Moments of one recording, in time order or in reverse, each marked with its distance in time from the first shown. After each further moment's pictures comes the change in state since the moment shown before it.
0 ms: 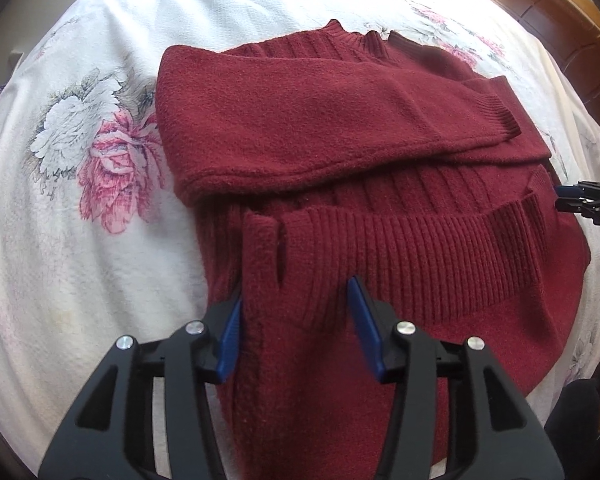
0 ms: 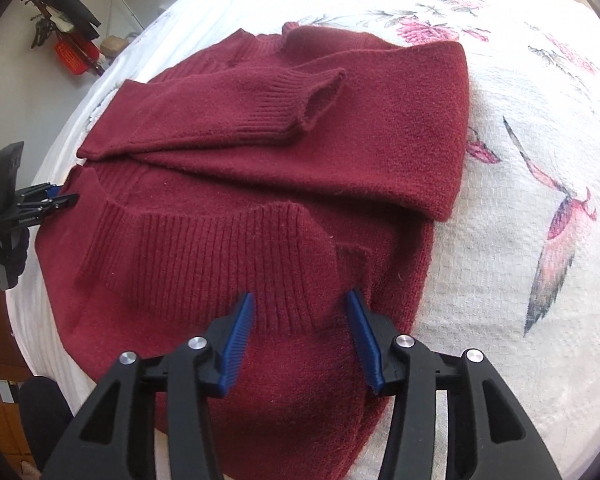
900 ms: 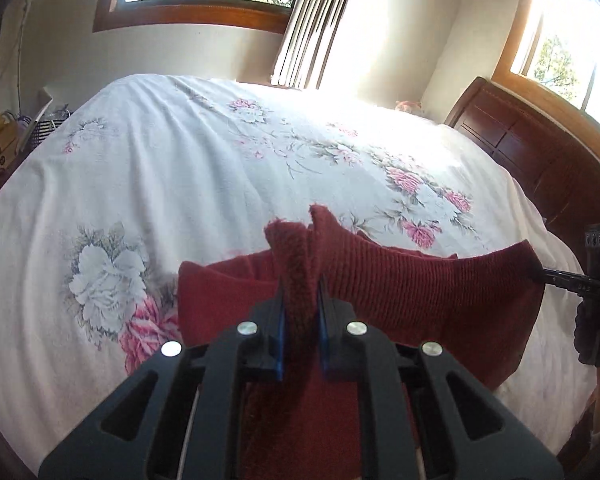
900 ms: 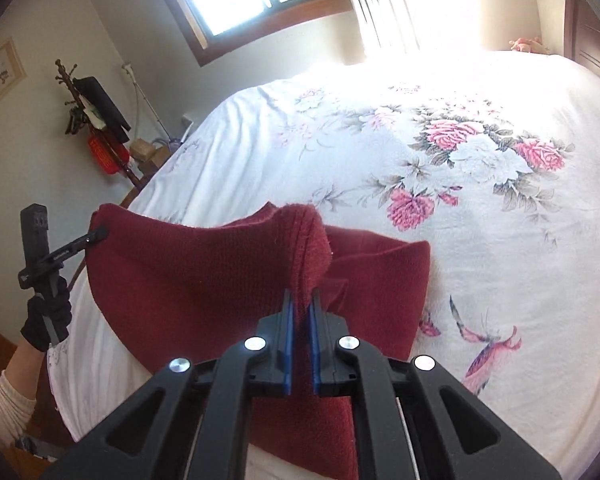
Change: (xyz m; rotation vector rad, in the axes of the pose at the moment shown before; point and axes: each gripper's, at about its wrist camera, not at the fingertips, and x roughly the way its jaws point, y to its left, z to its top) left arm -0.129 -0.018 0.104 -0.092 -0.504 -0.025; right arm -0.146 -0.006 0.075 0.065 -0.425 0.084
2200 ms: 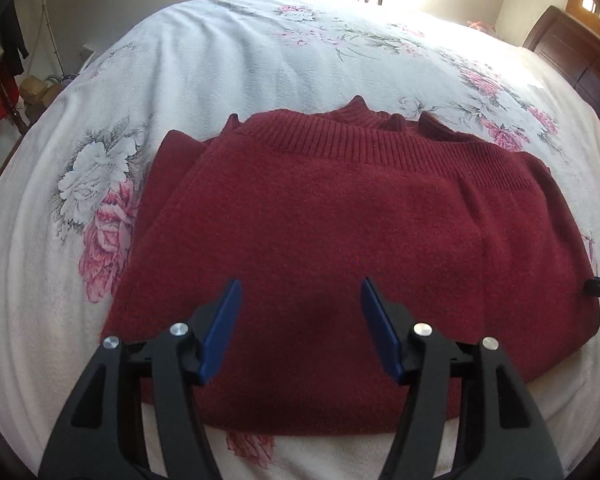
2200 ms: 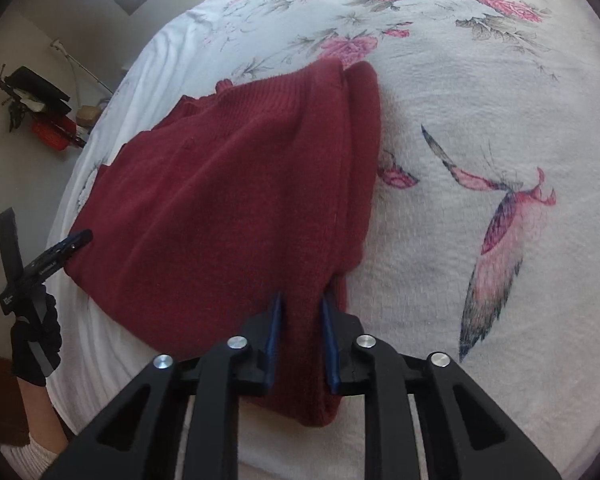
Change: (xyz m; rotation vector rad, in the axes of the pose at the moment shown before) left arm 0.098 -0.053 -0.113 -0.067 0.307 0.259; right arm 0.083 -0.061 -0.101 0.189 0.329 -0.079
